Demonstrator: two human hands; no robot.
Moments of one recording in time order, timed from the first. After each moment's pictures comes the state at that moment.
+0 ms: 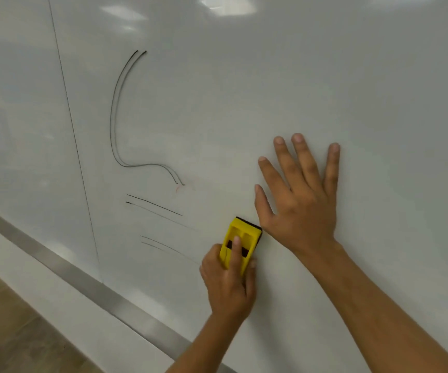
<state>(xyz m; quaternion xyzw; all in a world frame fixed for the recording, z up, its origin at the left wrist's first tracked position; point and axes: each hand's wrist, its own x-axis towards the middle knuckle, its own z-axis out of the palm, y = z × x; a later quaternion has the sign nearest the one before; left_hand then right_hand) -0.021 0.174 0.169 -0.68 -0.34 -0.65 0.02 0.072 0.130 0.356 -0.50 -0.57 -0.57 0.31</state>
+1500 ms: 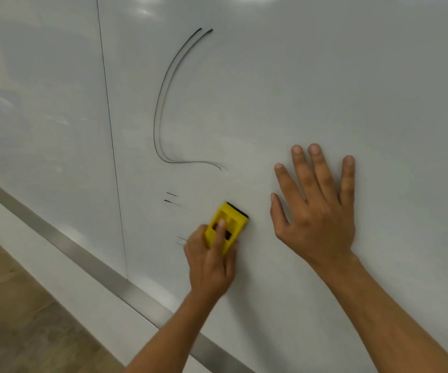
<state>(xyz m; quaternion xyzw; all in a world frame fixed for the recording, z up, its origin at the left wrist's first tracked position) -0.129 0.283 0.161 -0.68 -0.36 -0.63 0.08 0.017 0.197 0.326 -0.49 -0.58 -0.59 0.27</state>
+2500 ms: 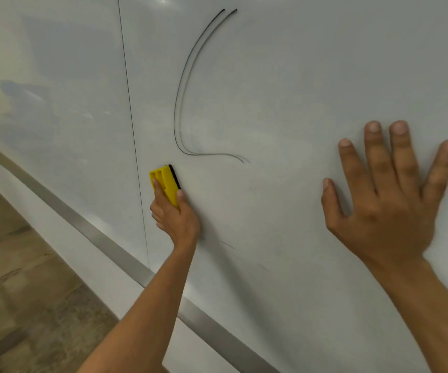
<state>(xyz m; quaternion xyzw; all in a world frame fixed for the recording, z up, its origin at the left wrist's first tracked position) -0.192 0.361 0.208 -0.39 -0.56 -0.69 -0.22 0.041 0.178 0.338 -0.52 -0.54 -0.61 0.27</state>
